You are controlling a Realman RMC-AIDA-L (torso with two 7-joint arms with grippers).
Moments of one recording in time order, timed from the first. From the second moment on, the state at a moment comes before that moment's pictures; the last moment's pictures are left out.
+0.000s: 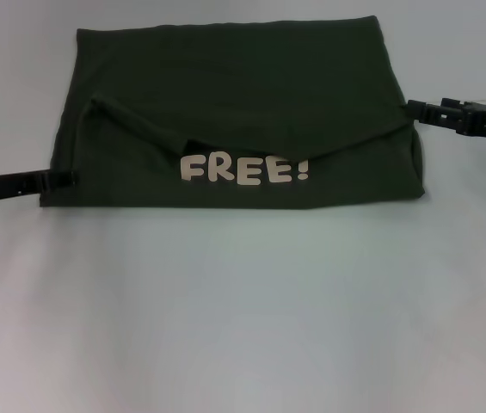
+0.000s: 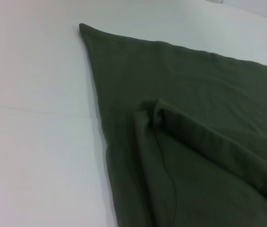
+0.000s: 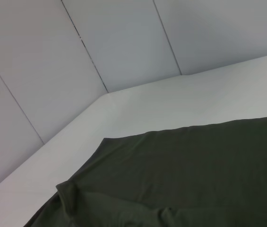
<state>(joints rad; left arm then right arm) -0.71 -2.03 0.58 0.54 2.33 0.81 -2.07 0.64 1.90 -0.72 -0.45 -1.75 -1.11 1.69</state>
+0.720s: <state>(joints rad) -0.71 -2.04 0.58 0.49 2.33 0.76 -2.01 0.64 1.91 -0.72 -0.45 -1.78 -1.10 1.69</state>
